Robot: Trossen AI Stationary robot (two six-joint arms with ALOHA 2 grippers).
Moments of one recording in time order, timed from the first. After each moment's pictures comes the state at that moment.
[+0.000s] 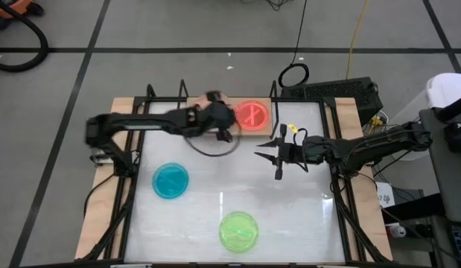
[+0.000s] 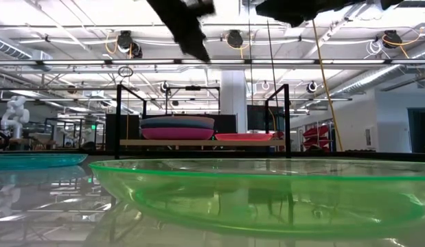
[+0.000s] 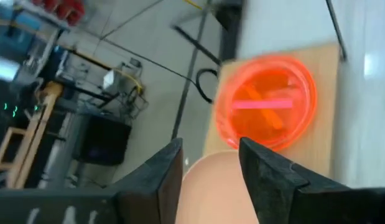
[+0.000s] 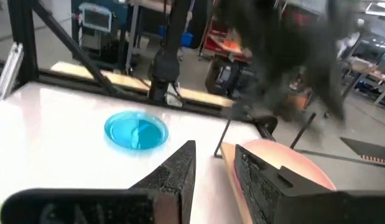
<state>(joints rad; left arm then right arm) 0.17 1.64 1.40 -0.39 -0.57 0.50 0.13 1.07 0.65 0.27 0.29 -0.22</state>
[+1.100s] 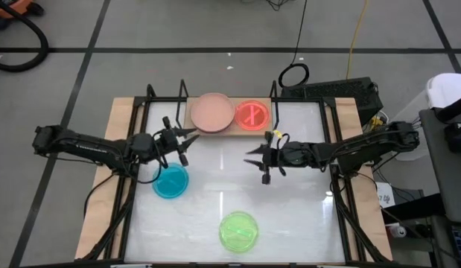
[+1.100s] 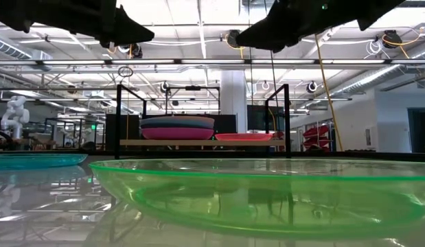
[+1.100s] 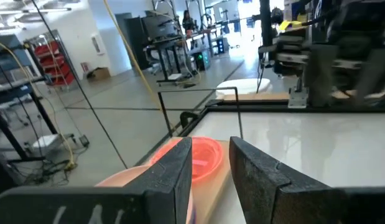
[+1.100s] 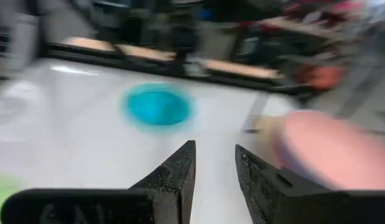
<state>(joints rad) -0.06 0.89 0.42 0.46 -0.50 0.20 0.11 1.30 0.67 0.36 0.22 -0.14</state>
